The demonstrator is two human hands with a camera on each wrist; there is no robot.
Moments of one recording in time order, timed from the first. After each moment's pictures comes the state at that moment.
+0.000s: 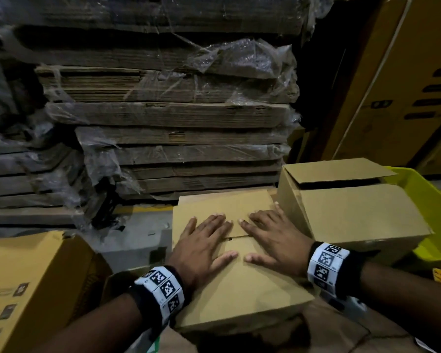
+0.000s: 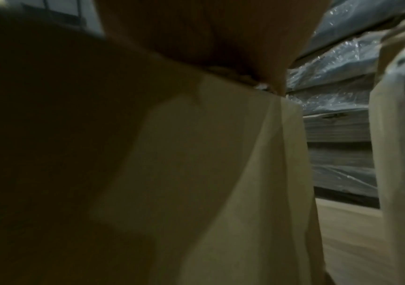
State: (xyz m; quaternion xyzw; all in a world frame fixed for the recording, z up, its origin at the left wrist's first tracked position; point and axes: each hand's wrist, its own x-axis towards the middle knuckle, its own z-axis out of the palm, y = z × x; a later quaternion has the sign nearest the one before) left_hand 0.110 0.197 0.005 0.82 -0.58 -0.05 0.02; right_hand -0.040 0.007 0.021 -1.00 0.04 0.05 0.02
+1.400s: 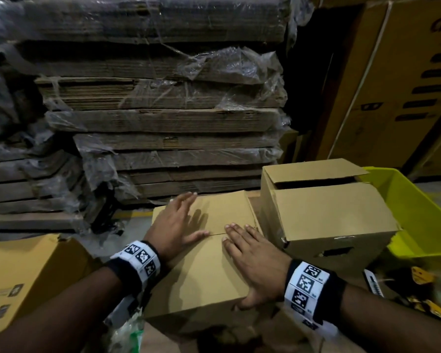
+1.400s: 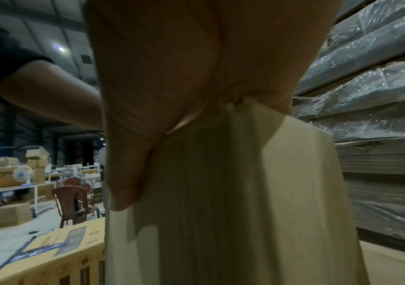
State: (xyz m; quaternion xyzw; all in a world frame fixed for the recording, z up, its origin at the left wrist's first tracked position) left_hand 0.134 0.174 0.018 0.85 -0.51 0.01 0.12; right_hand -0.077 0.028 0.026 -0.99 -0.03 0.11 -0.05
